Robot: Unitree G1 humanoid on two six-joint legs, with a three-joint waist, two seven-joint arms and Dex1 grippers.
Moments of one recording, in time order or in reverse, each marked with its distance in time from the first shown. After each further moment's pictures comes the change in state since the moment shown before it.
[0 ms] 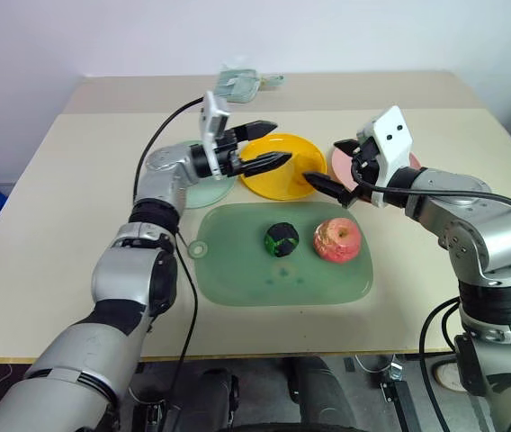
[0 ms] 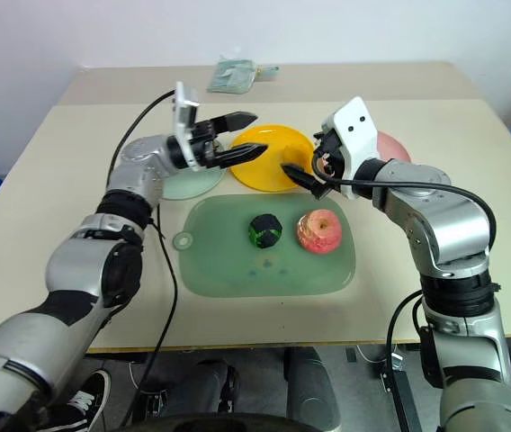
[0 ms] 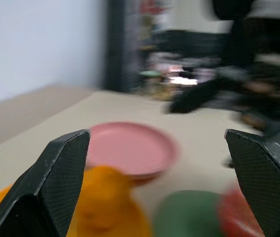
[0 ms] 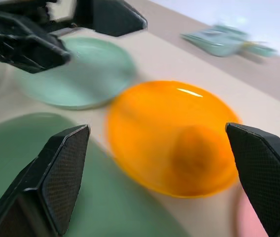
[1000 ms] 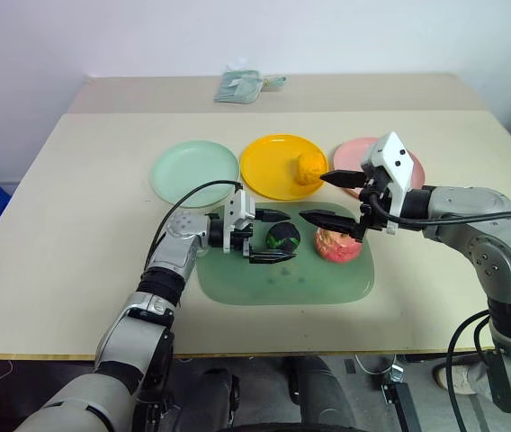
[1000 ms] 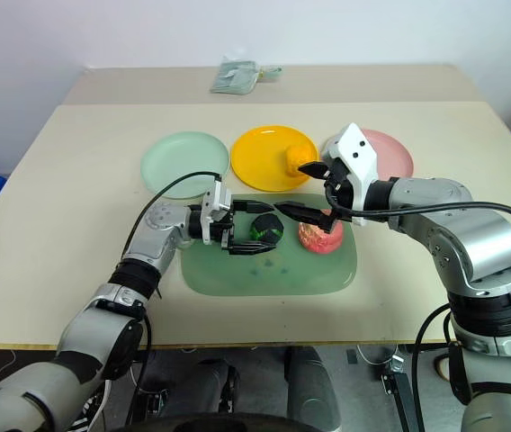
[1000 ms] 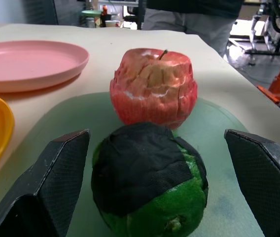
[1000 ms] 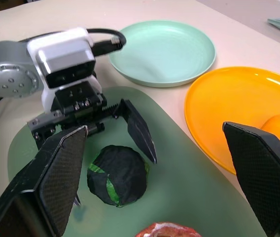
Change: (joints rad) left arm 0.365 -0.076 -0.278 -0.239 0.105 -0.216 0.131; right arm 0.065 -0.101 0.007 -0.063 0.094 0.015 0.127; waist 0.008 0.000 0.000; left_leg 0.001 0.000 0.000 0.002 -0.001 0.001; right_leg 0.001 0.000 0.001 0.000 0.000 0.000
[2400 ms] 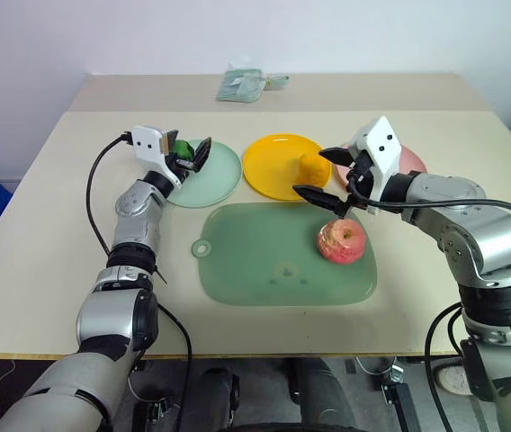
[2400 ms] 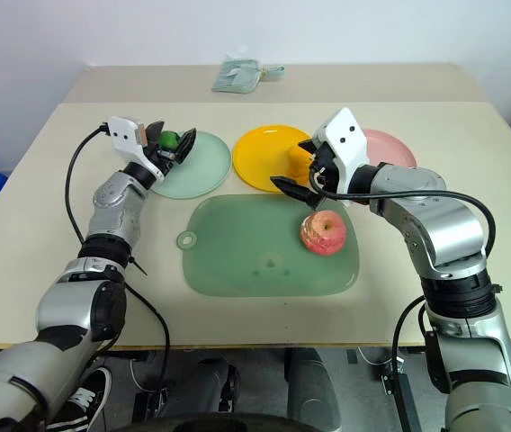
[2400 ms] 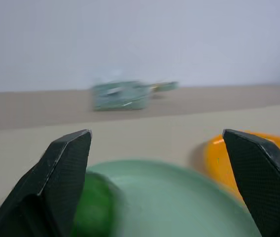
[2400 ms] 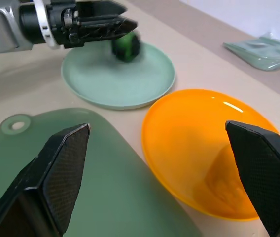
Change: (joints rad) left arm -0.156 0.099 0.356 0.136 -0.147 -0.031 0.596; right arm -0.056 0.059 0.068 0.124 -0.141 -0.115 -0.059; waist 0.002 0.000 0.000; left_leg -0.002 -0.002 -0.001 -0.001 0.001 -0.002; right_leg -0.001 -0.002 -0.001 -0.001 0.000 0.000
